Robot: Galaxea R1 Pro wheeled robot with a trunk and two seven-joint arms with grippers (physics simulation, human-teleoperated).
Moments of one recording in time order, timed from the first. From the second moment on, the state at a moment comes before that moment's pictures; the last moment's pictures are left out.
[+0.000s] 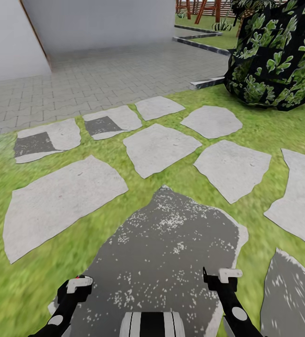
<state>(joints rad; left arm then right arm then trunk) -0.49 0.08 0.07 -0.24 -0.07 -0.43 0.09 -0.32 -0.02 0.00 -0.71 0.03 -0.23 -0.12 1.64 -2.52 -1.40</state>
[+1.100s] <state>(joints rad) -0.49 0.08 0.07 -0.24 -0.07 -0.43 0.09 -0.32 -0.02 0.00 -0.71 0.03 -0.23 -0.12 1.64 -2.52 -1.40</state>
